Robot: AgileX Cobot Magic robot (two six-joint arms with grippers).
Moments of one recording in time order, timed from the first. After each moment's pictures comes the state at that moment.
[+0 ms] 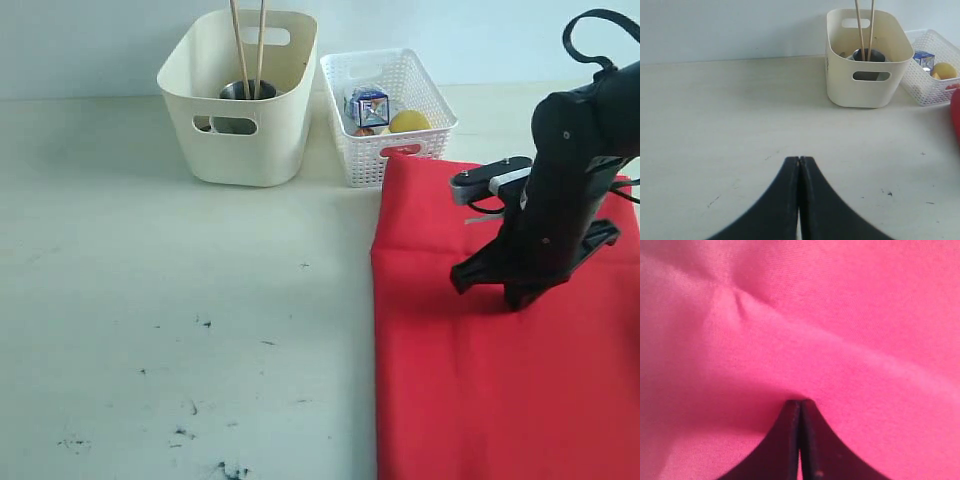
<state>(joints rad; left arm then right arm) -0.45 0.34 -0.72 0.33 0.97 -0.34 0.29 1.90 -0.95 -0.10 0.73 0.08</state>
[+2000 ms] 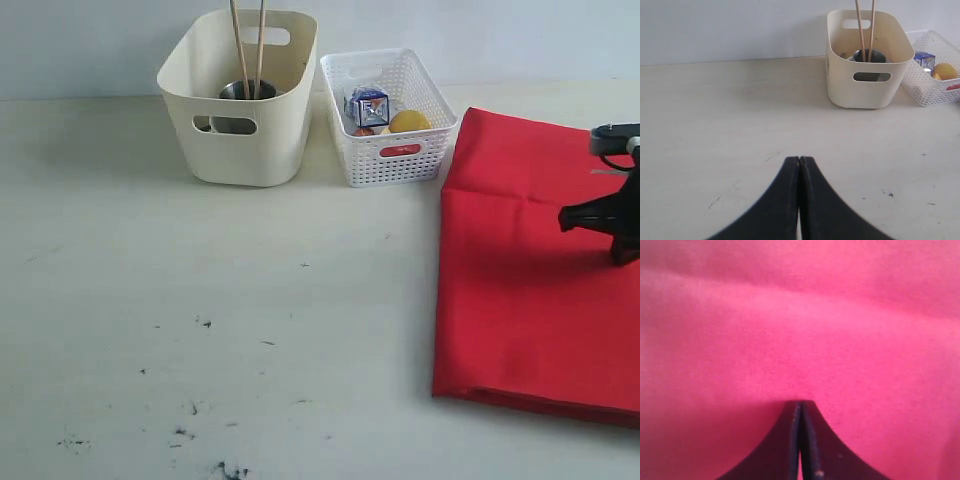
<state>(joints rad) -0.45 0.34 -0.72 0.33 0.96 -0.34 -0.08 1.93 -1.00 -0.20 0.54 0.18</state>
